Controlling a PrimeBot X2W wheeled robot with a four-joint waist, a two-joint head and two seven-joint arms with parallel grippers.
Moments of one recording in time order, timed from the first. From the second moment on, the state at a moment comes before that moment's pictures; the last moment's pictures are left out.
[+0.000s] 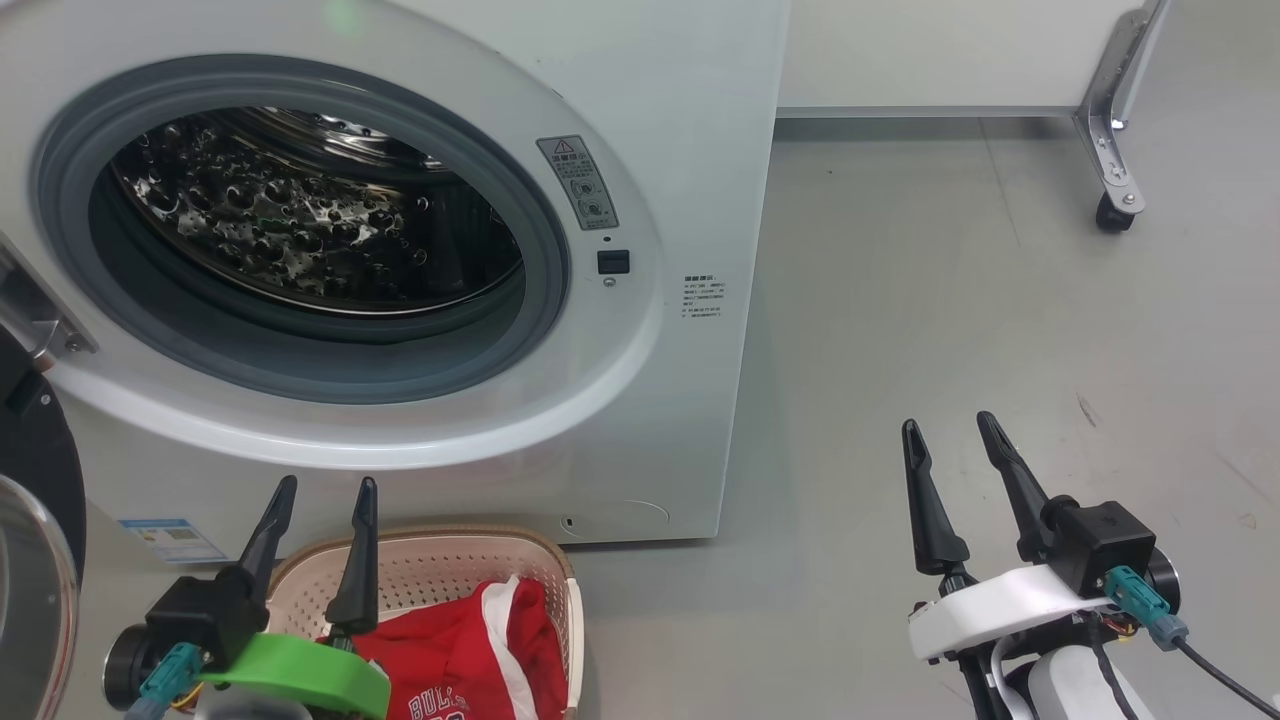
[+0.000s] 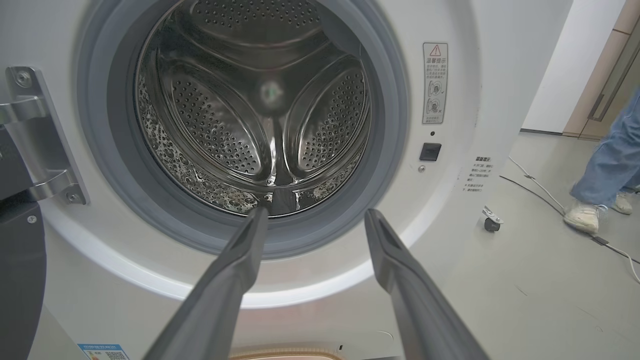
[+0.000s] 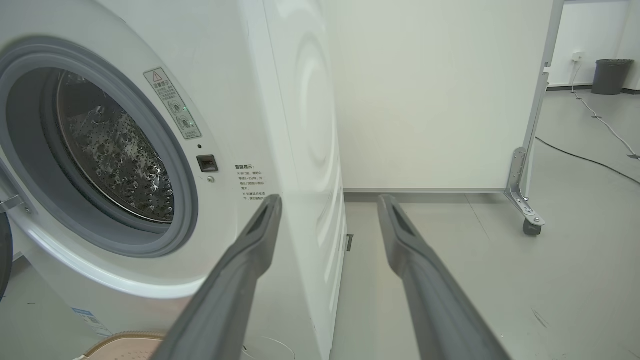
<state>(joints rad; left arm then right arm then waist) -0.03 0.05 -0.09 0.21 -0.32 -0.12 -0.25 -0.03 -0.05 0.22 0.15 0.31 0.01 -0.25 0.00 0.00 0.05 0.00</state>
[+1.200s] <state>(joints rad) -0.02 0.05 -0.09 0.21 -0.33 -0.12 -0.25 -0.03 -0.05 0.23 0.15 0.31 0.01 -0.25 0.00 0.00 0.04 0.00</state>
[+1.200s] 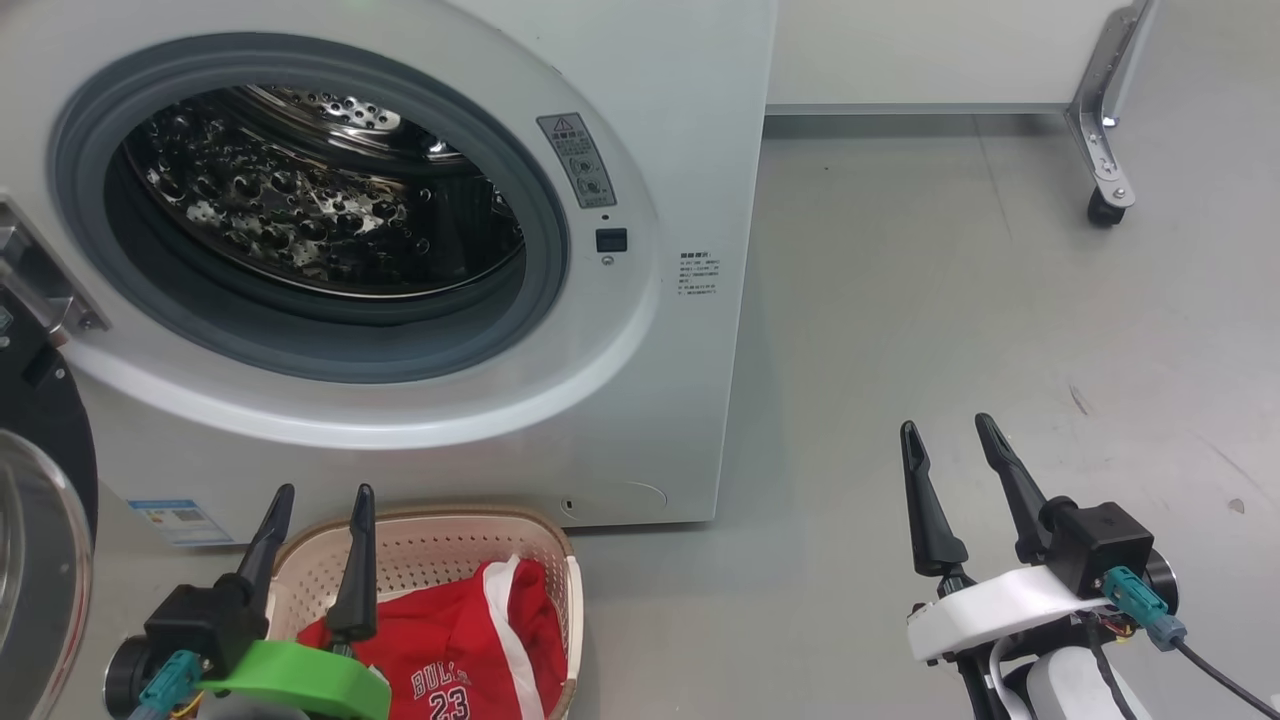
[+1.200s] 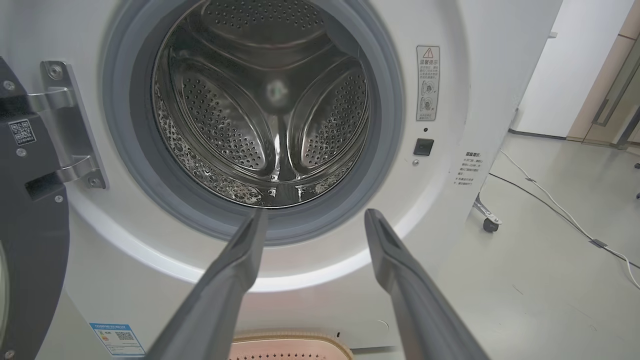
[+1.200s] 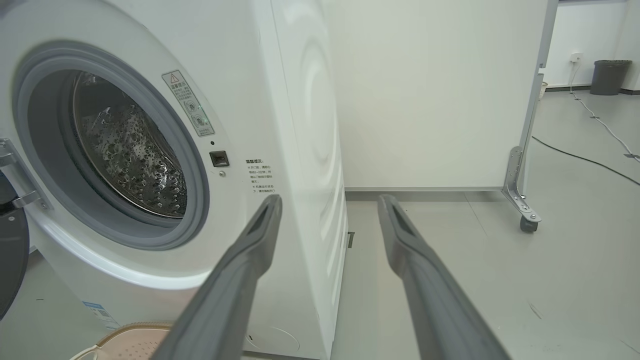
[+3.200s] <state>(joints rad) -0.02 0.05 -0.07 0.19 -0.31 -0.12 -0.25 -0.03 -0.05 0.23 0.16 0.32 0.01 -0.25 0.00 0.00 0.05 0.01</state>
